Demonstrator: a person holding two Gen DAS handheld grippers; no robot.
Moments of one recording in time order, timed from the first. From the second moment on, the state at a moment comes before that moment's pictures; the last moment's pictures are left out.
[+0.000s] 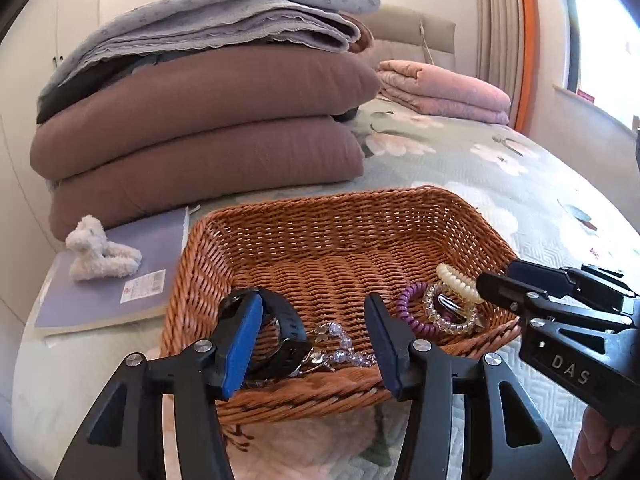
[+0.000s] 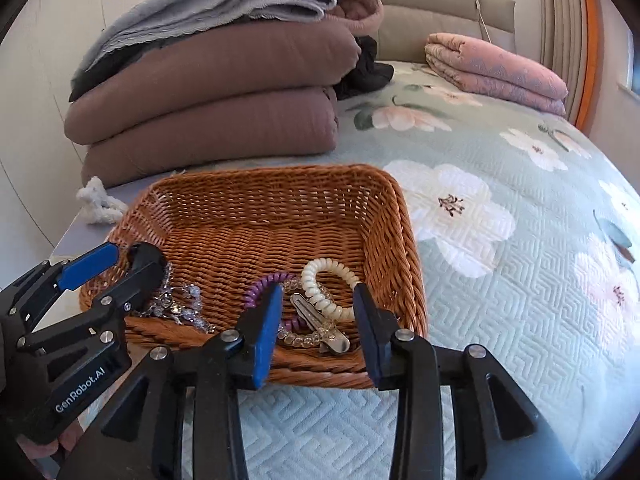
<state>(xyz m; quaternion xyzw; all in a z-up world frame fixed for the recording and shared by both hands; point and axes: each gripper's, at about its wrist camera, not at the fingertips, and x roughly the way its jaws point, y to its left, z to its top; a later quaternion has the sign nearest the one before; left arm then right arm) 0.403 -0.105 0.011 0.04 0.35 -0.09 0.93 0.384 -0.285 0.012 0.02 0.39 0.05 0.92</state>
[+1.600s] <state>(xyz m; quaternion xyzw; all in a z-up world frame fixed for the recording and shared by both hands) 0.275 -0.020 -0.051 0.07 0.39 -0.11 0.91 0.168 -0.240 -0.044 0.02 0.44 0.11 0.89</state>
